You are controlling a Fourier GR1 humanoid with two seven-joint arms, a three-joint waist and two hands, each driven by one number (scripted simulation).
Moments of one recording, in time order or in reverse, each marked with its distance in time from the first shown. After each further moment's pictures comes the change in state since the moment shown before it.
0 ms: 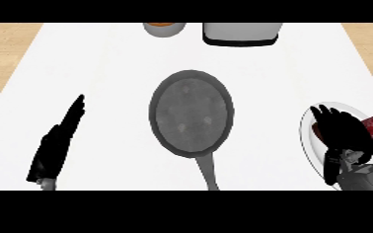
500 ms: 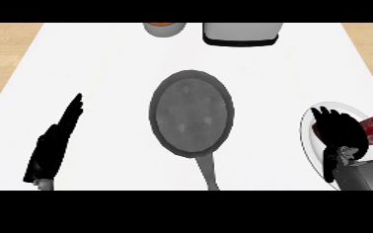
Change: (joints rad) left arm 0.009 -0.032 0.041 -0.041 -0.039 -0.043 0.025; right arm -0.015 0.036 -0.032 0.121 0.092 -0.024 -0.065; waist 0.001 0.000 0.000
